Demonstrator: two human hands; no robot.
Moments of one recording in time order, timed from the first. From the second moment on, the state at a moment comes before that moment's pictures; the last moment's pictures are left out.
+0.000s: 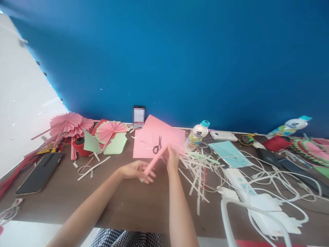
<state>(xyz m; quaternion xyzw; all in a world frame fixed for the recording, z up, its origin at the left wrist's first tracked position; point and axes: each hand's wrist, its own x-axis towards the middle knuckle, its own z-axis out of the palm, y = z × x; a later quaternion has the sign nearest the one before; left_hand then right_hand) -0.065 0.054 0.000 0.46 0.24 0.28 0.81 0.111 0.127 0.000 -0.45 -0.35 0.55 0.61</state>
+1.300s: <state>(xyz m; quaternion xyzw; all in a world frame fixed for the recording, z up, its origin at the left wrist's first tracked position) -0.069 0.063 -0.010 0.61 0.42 0.38 0.55 0.136 0.133 0.010 -0.32 -0.35 0.54 0.69</state>
